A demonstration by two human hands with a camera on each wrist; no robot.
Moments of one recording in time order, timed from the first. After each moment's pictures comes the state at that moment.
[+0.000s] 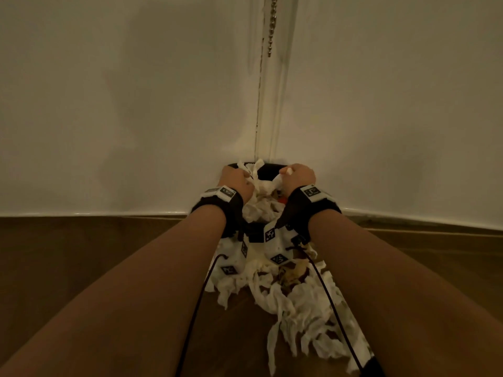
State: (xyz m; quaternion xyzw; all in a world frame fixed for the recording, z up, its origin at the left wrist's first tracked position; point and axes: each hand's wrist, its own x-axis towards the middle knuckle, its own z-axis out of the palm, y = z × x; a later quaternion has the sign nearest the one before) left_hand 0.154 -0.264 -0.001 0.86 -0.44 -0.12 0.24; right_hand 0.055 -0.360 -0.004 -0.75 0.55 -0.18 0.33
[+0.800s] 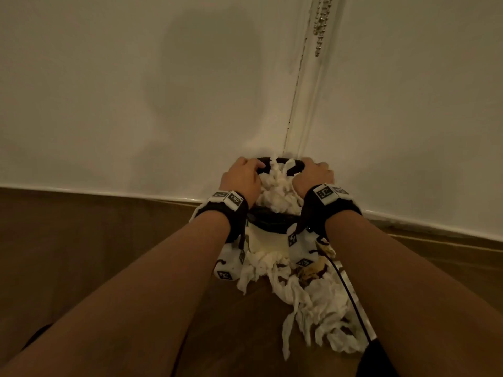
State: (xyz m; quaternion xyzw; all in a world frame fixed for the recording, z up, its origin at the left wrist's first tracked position) left_hand 0.165 -0.202 -0.001 0.83 -0.45 -0.04 0.33; right_hand 0.061 -0.317 0.009 -0.83 0.51 -0.11 0.21
